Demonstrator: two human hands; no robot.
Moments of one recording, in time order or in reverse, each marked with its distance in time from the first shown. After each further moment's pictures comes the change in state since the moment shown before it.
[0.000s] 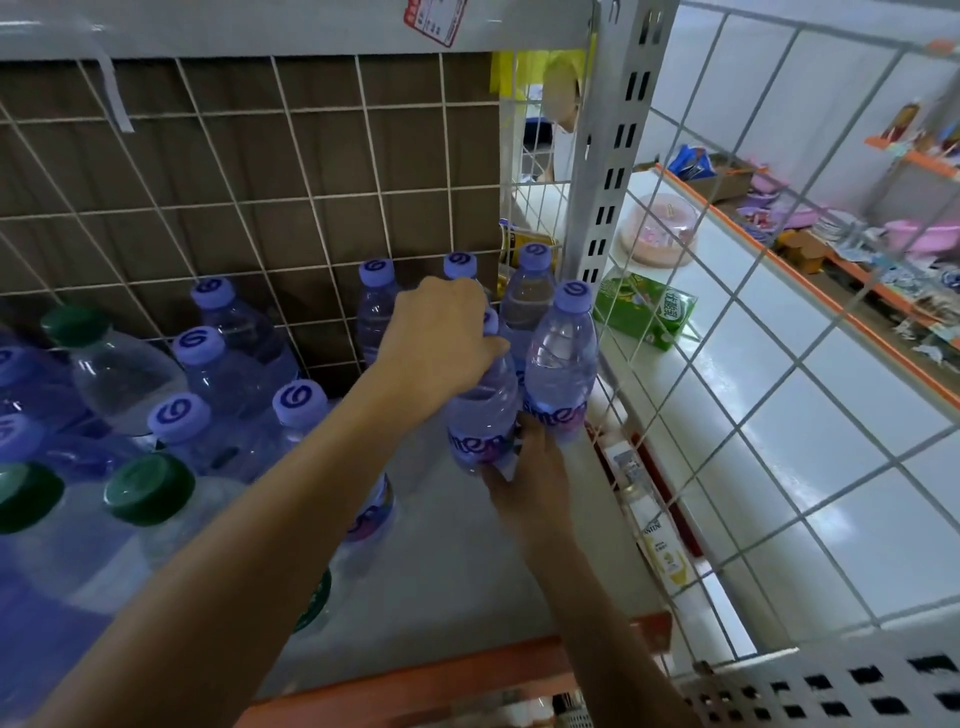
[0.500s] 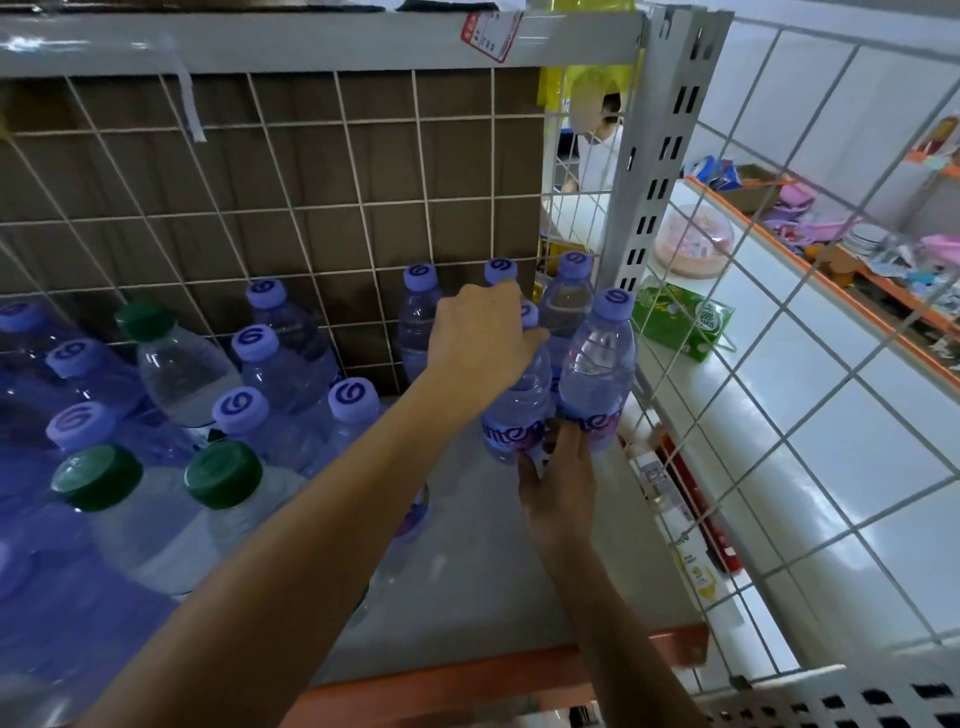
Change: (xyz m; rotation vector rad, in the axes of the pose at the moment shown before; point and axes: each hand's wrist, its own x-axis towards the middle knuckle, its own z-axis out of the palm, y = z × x) left_hand 0.003 -0.006 0.011 -0.022 0.074 -0.052; right_hand 0.004 -0.003 0.016 -0.046 0.169 0.026
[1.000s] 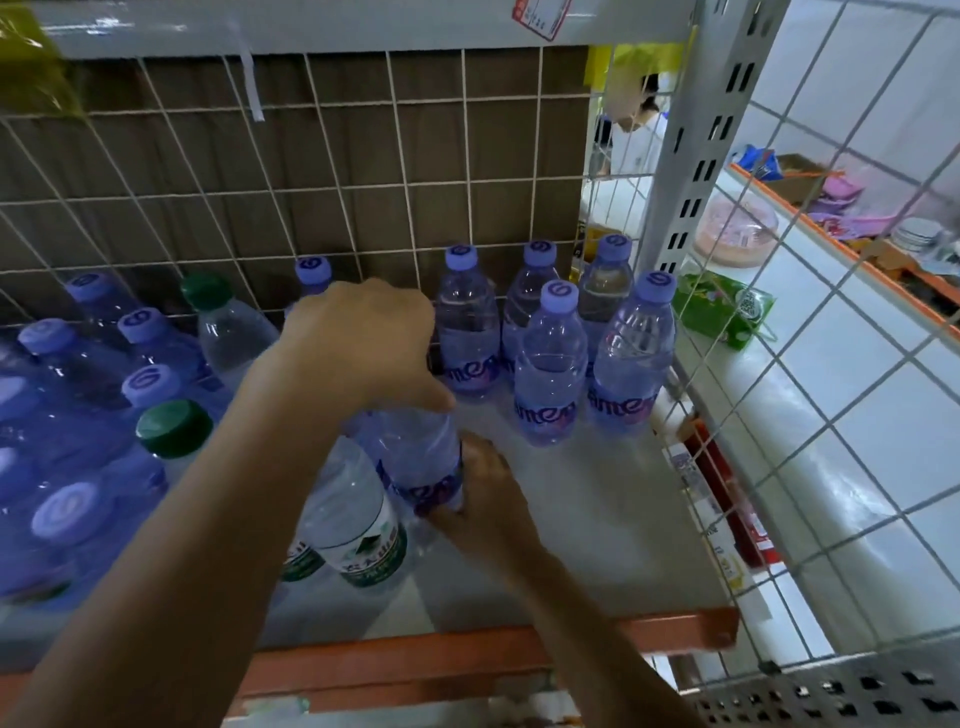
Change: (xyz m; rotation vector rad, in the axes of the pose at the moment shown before) left_hand -0.068 -0.056 -0.087 0.331 -0.442 -0.104; right_hand -0.056 -0.052 0.027 0.133 -0.494 -0.367
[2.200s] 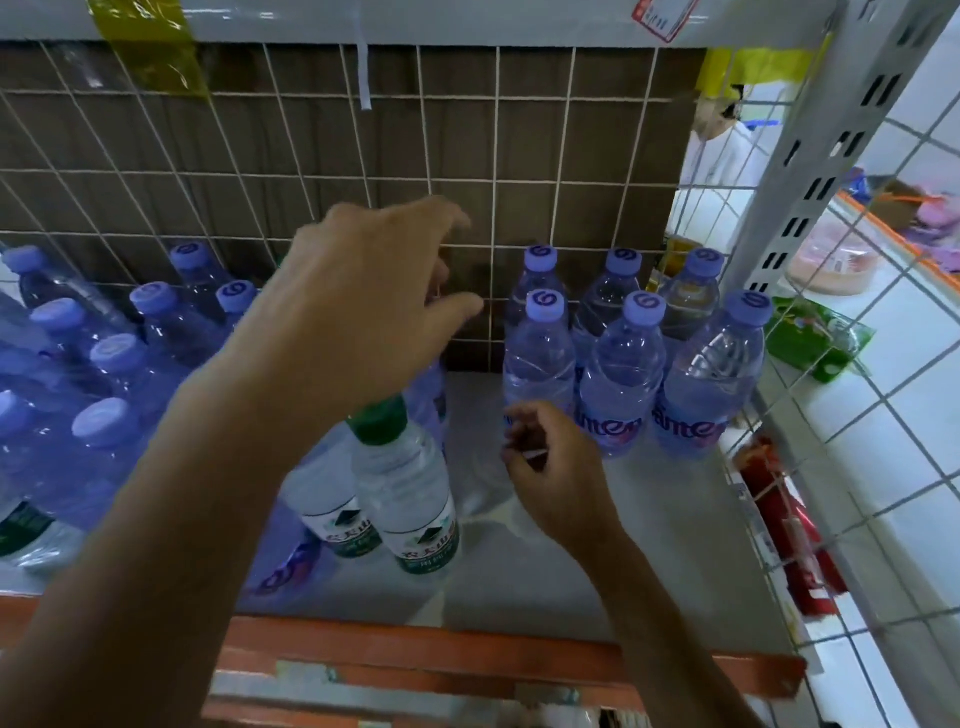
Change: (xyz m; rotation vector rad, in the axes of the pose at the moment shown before) left_hand -0.050 -0.036 -0.011 -0.393 0.499 0.034; right_hand 0.016 -0.027 -0.030 0.131 0.050 -0.015
